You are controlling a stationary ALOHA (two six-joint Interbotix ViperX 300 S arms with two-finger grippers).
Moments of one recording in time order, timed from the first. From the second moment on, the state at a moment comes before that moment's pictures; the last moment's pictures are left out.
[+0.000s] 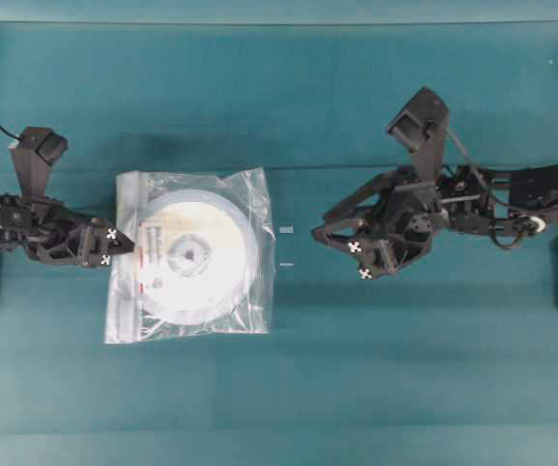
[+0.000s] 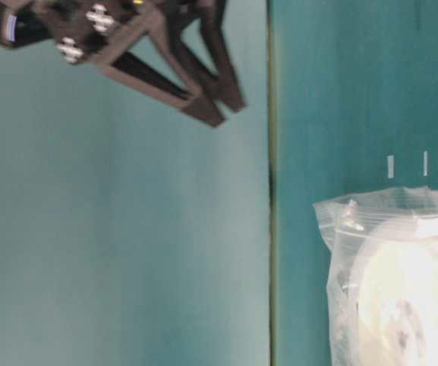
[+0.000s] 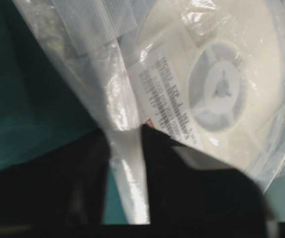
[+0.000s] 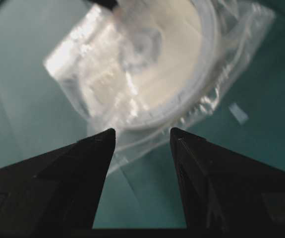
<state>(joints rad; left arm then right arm) 0.15 -0.22 1.27 0.01 -0.28 -1.12 -0.06 -0.19 0.82 0.33 -0.06 0.45</state>
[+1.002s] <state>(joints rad) 0.15 -0.32 1.28 0.01 -0.24 -1.06 -0.03 0.08 0.76 0.33 -0.16 0.70</state>
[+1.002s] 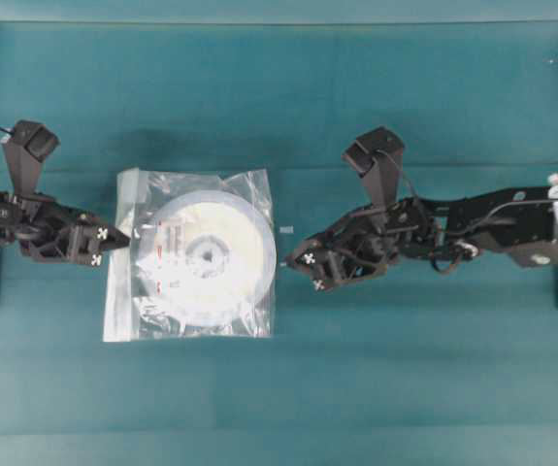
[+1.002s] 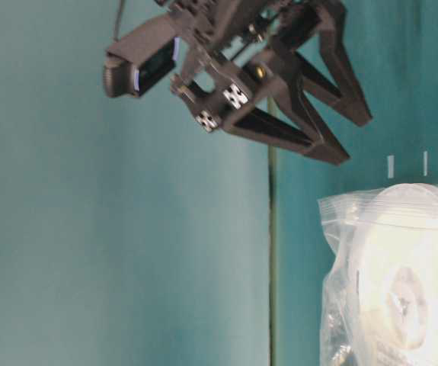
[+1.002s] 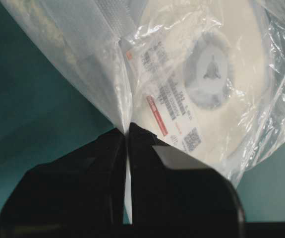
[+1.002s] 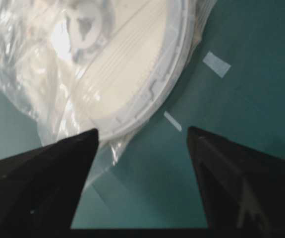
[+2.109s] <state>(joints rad) 0.15 -0.32 1.28 0.01 -0.22 -1.06 -0.05 0.31 0.56 0.33 -0.16 0.72</state>
